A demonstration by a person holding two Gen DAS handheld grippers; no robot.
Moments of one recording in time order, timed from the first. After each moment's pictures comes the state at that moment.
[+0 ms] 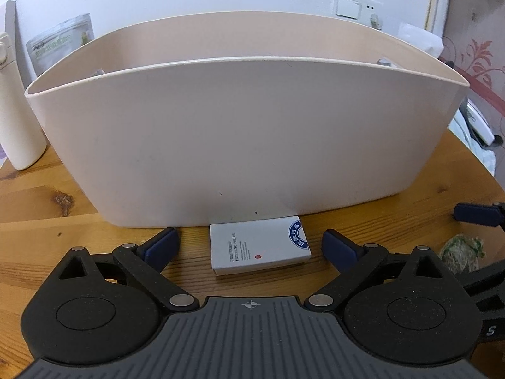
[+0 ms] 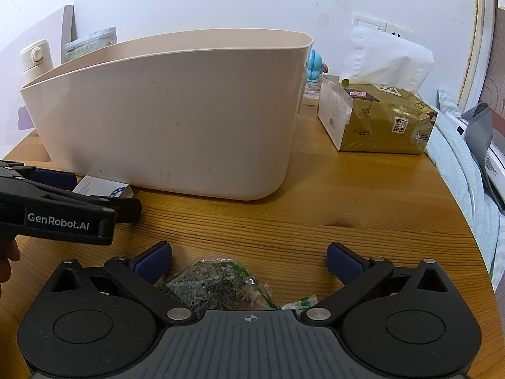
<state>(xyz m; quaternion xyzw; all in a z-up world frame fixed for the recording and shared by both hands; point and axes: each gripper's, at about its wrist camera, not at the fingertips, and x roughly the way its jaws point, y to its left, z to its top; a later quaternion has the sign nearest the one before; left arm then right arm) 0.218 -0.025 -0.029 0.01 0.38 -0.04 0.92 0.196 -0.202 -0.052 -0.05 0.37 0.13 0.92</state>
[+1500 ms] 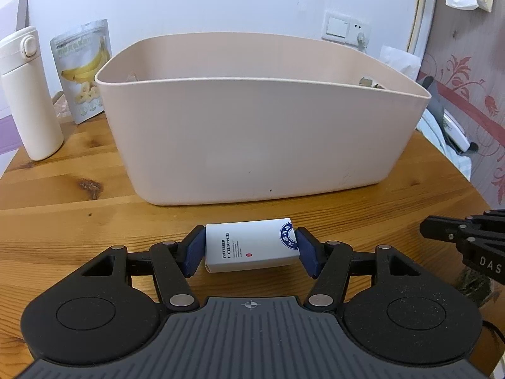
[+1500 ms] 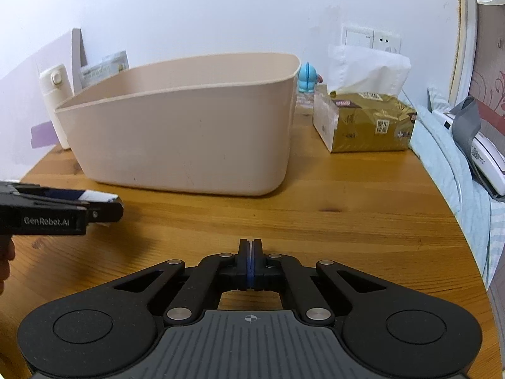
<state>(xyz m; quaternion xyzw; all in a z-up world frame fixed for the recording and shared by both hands) 0.164 0.012 -0.007 -0.01 0.36 -0.07 0.93 0.156 -0.218 -0.024 -0.01 0.35 0.14 0.93</state>
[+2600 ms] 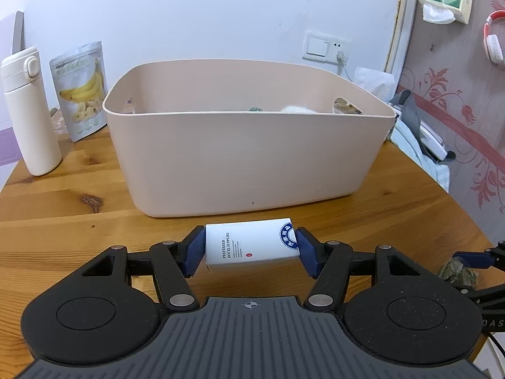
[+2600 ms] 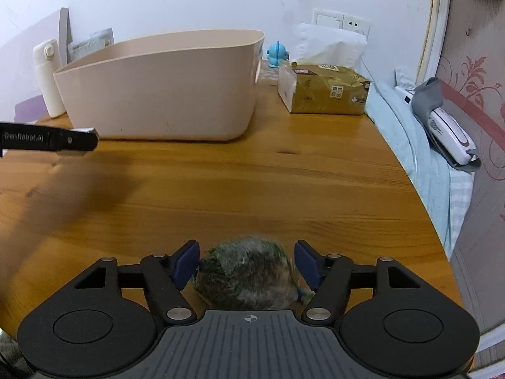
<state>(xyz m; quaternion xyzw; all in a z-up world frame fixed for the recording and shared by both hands) 0.145 0.014 0.013 -0.01 0.33 -0.10 0.94 0.096 -0.242 -0.032 -0.04 0.39 0.09 0.92</state>
